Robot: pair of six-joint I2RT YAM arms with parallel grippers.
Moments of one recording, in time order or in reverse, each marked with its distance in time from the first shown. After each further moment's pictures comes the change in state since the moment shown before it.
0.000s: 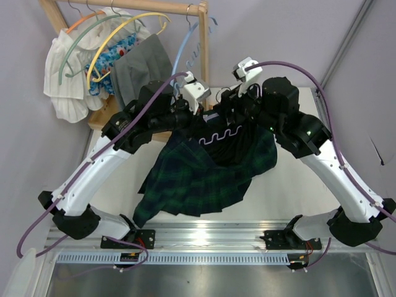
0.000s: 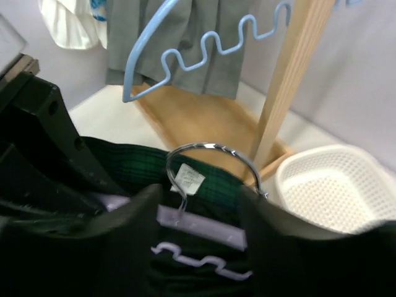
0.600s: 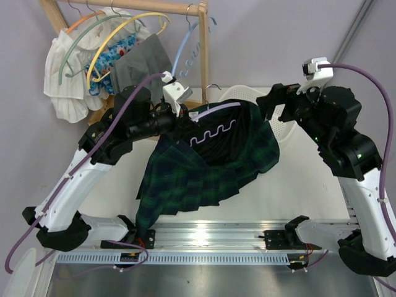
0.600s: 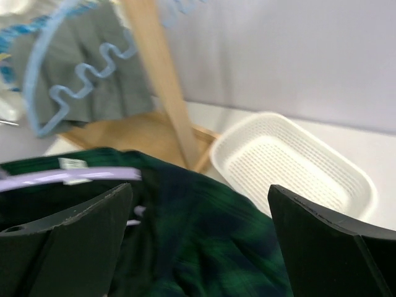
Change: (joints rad) left arm 0.018 -0.131 -0.039 0.011 -0.011 -0.064; right arm -0.249 -0.216 -0.034 -0.111 0.080 0.173
